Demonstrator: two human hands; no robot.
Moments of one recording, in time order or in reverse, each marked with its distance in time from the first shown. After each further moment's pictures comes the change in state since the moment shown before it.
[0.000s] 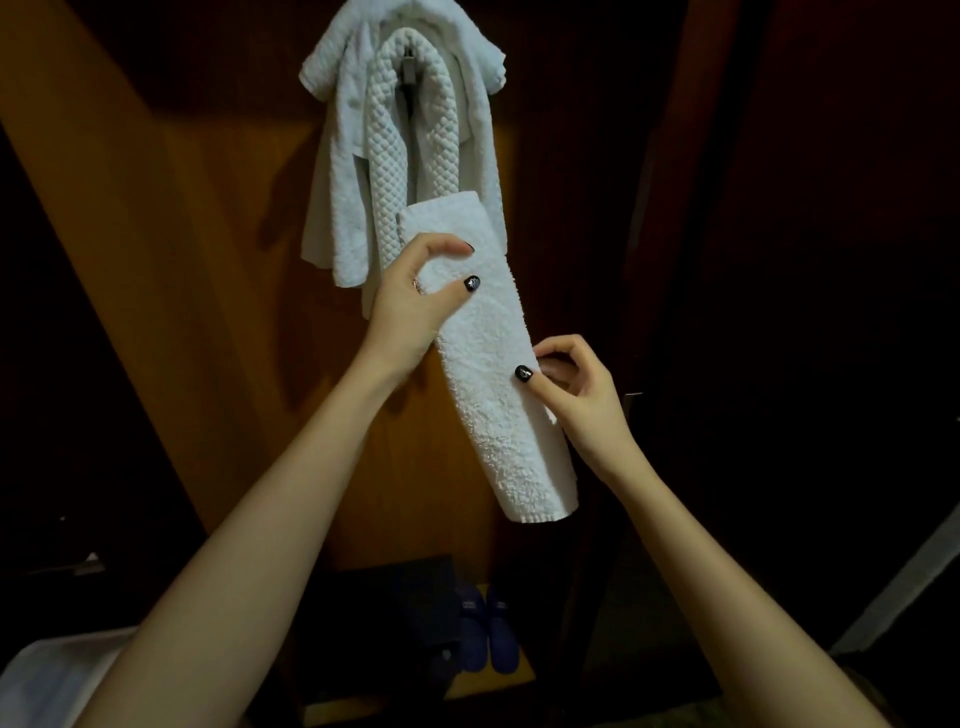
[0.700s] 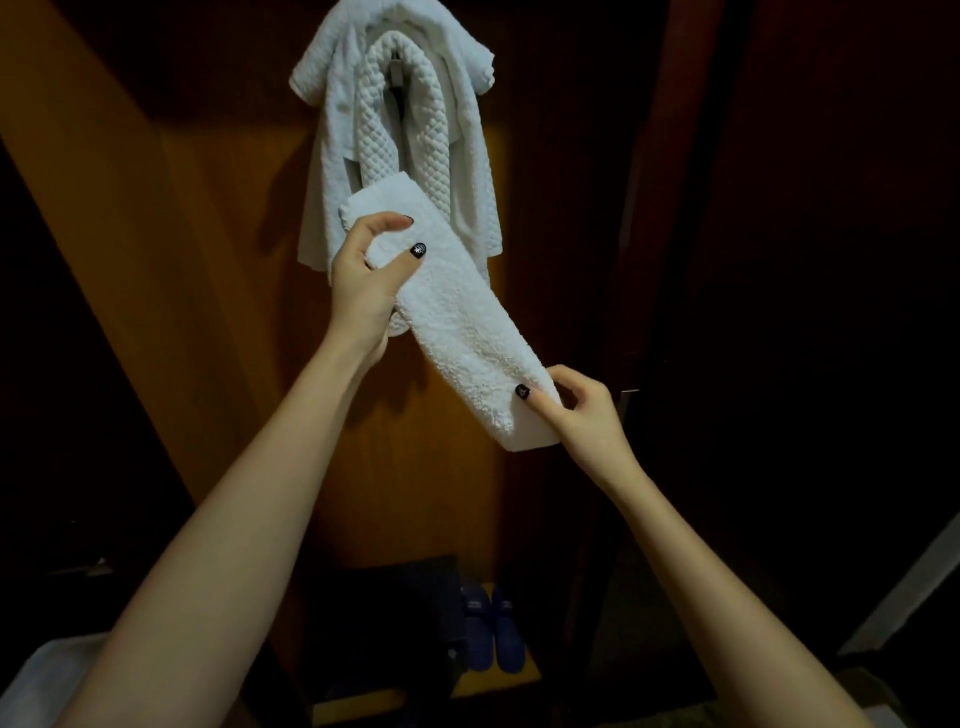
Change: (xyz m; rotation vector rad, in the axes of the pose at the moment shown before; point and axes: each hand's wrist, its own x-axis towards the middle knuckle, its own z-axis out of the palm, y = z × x) left_hand 0.018 -0.008 -0.014 -0.224 0.176 -0.200; right_hand -0.007 0.021 -0.019 -0.246 0.001 0.027
